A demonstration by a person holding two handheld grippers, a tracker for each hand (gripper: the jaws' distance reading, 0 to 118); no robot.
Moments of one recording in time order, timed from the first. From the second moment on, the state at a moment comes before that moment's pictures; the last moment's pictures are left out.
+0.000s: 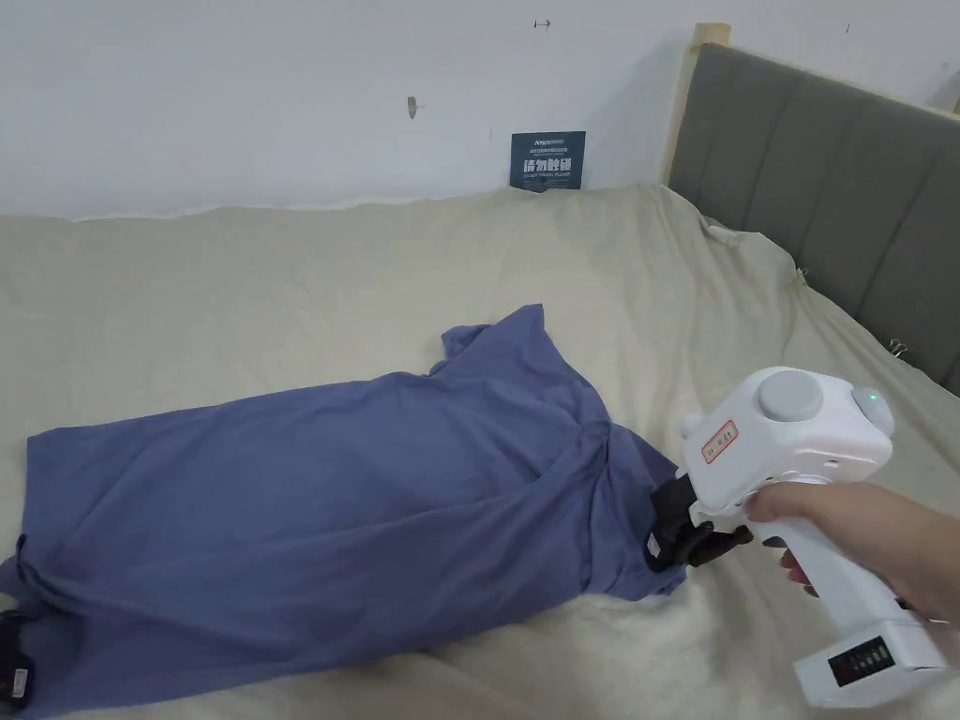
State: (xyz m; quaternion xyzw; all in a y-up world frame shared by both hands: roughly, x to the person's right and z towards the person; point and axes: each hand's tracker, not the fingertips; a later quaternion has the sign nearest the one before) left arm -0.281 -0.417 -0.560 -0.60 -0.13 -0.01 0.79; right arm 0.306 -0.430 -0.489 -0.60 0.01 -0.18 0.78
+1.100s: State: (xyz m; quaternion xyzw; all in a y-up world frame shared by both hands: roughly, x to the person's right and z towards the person) left arm -0.324 -0.423 -0.451 -0.62 -0.14 0.02 0.77; right arm 0.323 -0.421 -0.338 -0.62 -0.02 -0.12 0.77
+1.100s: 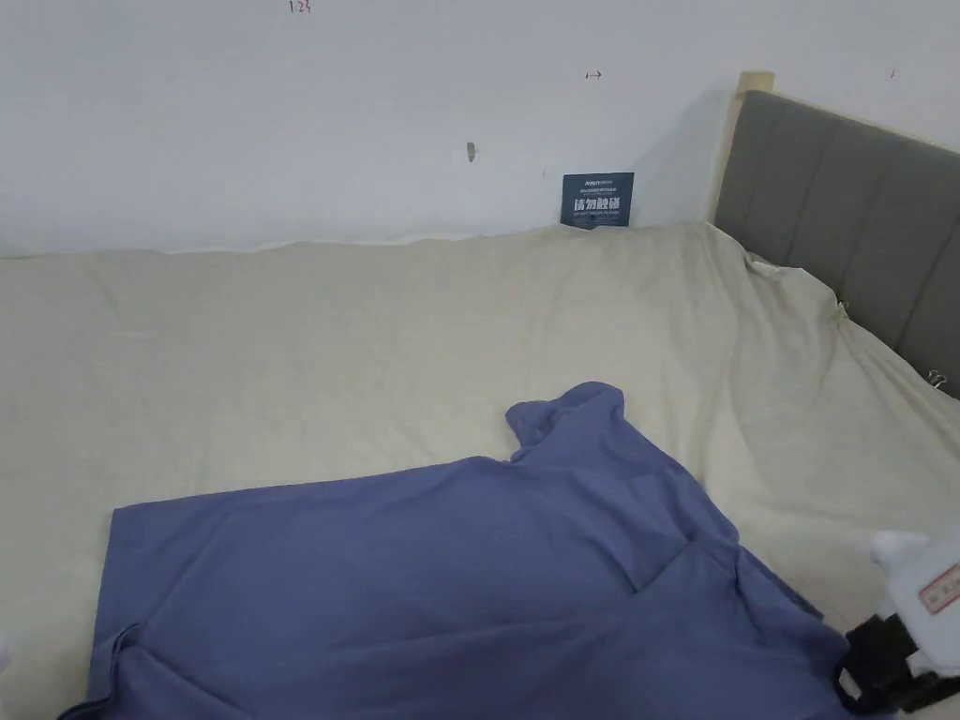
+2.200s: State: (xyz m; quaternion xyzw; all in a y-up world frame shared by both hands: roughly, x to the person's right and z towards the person) left arm -0.320 -0.302 -0.504 -0.34 -0.14 0.08 0.93; right arm 0.181 -0.308 -0.338 -0.18 0.08 -0.10 0.97
